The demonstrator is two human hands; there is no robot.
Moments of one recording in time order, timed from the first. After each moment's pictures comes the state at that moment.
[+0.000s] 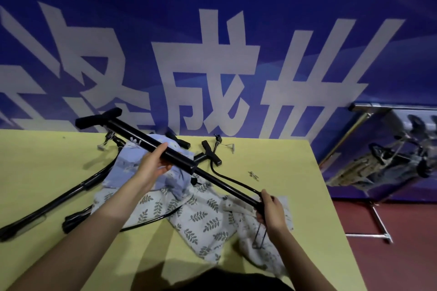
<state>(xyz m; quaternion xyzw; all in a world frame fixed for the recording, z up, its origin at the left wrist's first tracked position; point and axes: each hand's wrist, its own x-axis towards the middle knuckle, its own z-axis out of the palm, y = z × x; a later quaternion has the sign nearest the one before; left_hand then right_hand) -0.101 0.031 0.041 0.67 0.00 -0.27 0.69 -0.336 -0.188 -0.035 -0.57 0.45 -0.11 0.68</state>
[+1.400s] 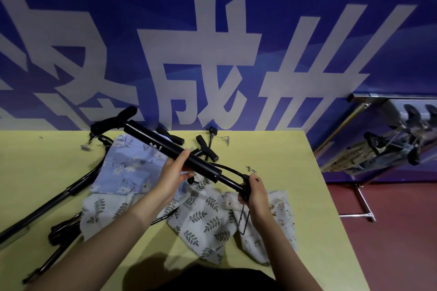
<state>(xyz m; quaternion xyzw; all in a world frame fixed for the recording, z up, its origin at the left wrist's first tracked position) -0.127 -0.012 0.025 0.66 -0.02 -0.32 0.68 -0.280 -0.154 -0.001 -0.53 0.45 -0.15 0.71</state>
